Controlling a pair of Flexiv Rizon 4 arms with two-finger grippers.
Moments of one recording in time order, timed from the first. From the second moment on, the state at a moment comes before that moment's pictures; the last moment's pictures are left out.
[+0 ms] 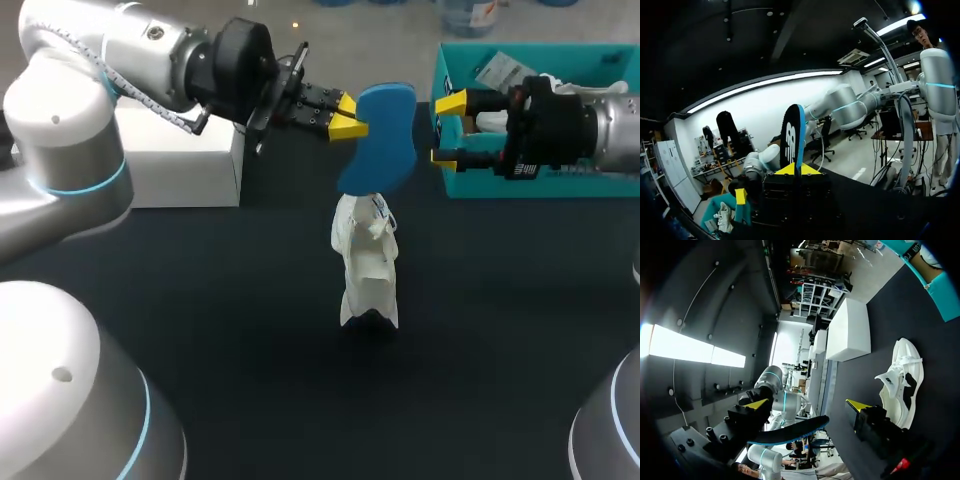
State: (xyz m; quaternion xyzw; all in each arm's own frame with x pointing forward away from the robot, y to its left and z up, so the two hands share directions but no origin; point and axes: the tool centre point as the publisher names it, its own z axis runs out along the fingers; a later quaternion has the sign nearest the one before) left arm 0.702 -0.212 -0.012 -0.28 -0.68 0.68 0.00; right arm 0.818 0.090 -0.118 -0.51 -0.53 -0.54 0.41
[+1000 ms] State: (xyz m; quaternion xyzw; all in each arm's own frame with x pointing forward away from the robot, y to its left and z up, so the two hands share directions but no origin) left arm 0.736 -0.207 -0.064 -0.58 -0.53 0.53 -0.31; right arm 0.819 0.090 -0.117 -0.51 -0.53 -0.54 0.41
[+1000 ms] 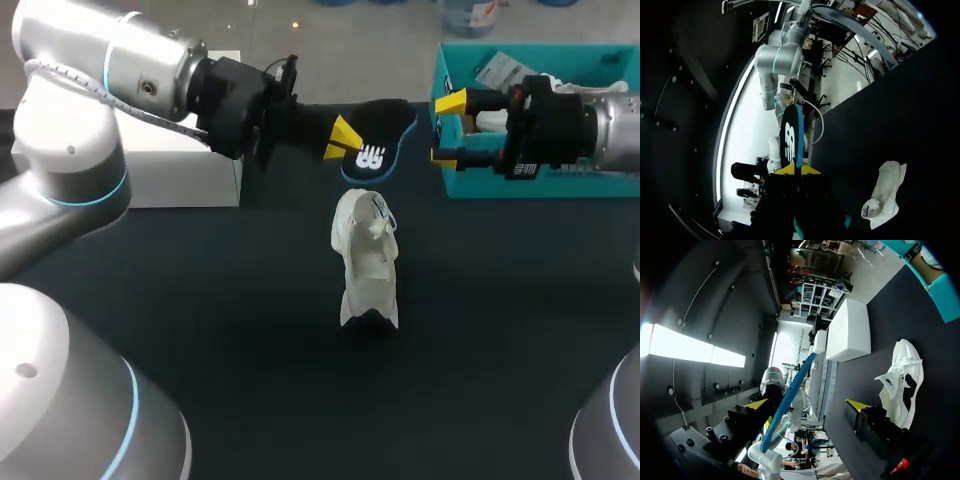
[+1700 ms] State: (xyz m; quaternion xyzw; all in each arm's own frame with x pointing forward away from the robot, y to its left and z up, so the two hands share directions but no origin) left arm 0.776 -0.239 -0.099 -0.65 -0.50 0.43 -0.38; right arm 0.831 0.112 -0.109 -0.52 -0.54 -0.52 0.41
